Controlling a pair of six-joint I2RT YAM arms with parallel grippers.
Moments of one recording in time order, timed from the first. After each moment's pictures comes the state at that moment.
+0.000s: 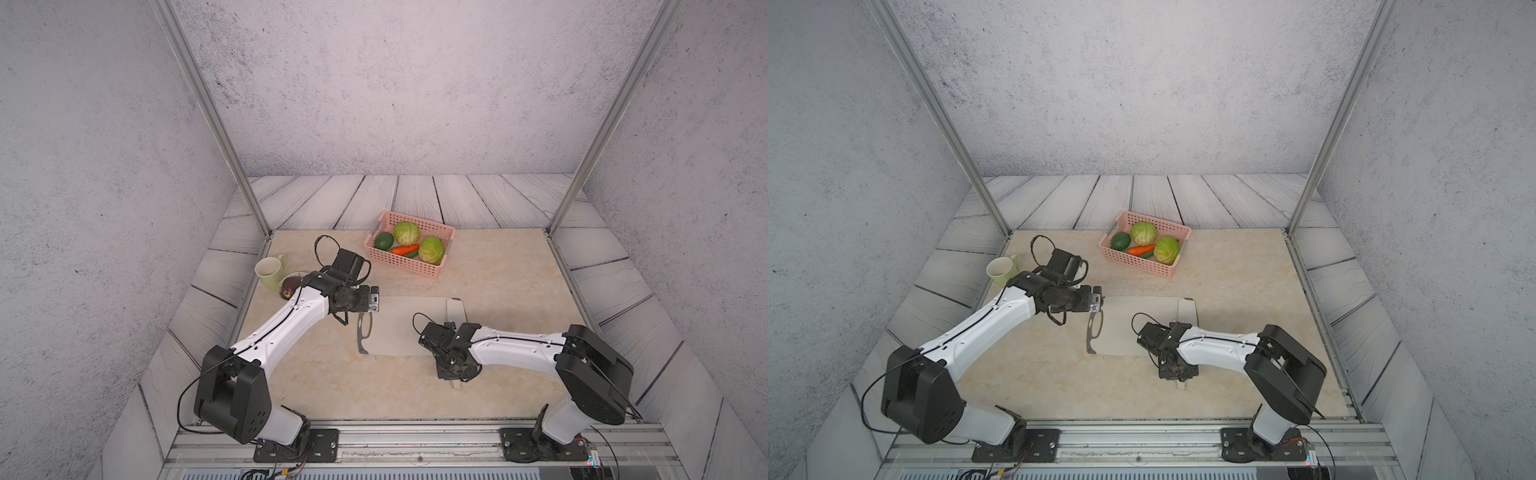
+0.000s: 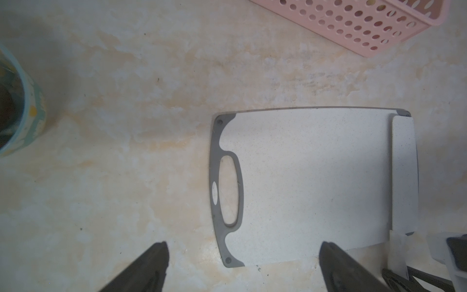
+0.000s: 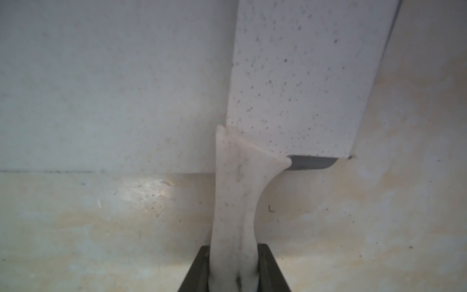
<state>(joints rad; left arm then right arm) -0.46 1.46 1.18 -0.79 0.00 -0.39 0.97 1.62 0.91 -0.81 0.17 0.90</state>
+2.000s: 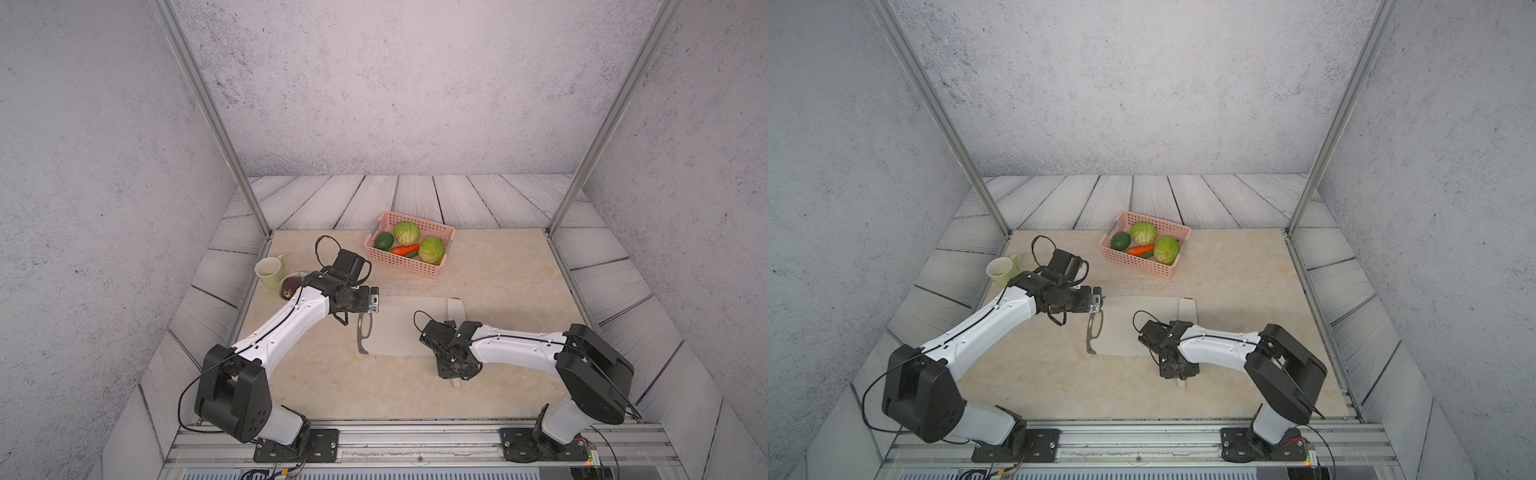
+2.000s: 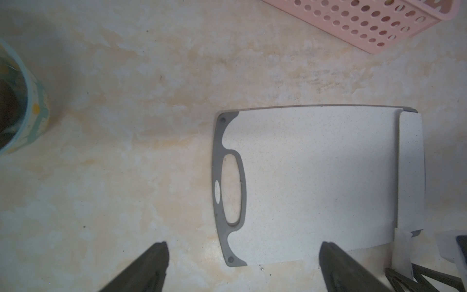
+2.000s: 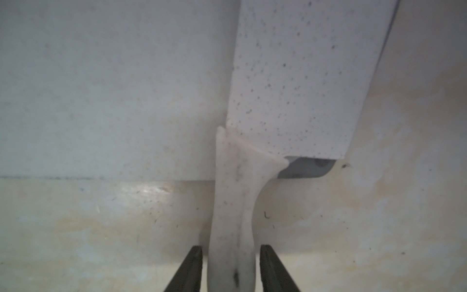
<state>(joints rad) -0.46 1.46 1.18 -0.79 -0.01 -0.39 0.95 1.62 0.91 -0.81 0.17 0.87</state>
